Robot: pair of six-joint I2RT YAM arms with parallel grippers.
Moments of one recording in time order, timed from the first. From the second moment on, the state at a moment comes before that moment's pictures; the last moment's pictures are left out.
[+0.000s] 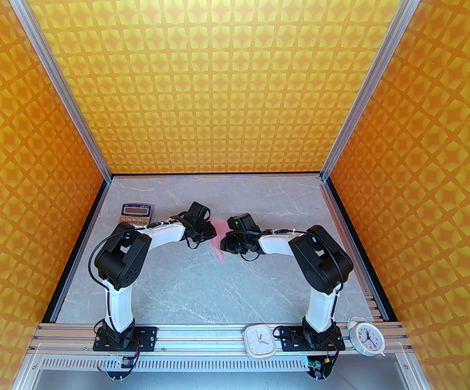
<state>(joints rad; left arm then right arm) -0.56 1.97 1.20 -0.20 0.23 -0.84 0.54 1.89 0.95 0.02 -0.44 0.66</state>
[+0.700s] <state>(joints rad) -0.56 1.94 1.07 -0.02 0.31 -0.87 0.54 1.89 0.95 0.01 -0.44 0.66</state>
